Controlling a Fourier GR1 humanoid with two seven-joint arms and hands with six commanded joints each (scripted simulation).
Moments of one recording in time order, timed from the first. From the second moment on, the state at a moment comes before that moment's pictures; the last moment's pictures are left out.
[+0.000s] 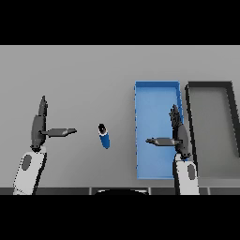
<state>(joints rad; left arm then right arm) -0.11 0.43 -0.16 -1.48 0.24 0.26 0.01 0.00 0.00 0.00 -1.57 0.00 0.00 0.00</state>
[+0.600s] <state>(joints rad) -0.04 0.61 -0.21 -1.49 0.23 -0.01 -0.16 0.10 -0.10 0.11 -1.69 0.14 0.05 -0.06</state>
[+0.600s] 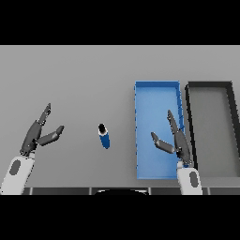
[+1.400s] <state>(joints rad) -0.03 0.61 -0.43 -1.64 0.19 -0.24 -0.07 0.09 -0.12 0.10 -1.69 0.14 0.06 -0.09</state>
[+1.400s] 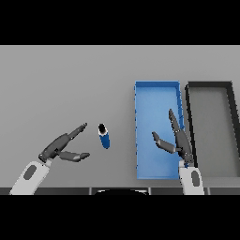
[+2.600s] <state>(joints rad) -0.22 0.21 -0.51 -1.32 0.16 -0.21 -0.10 0.12 -0.12 0.09 -1.71 0.12 0.07 -0.10</state>
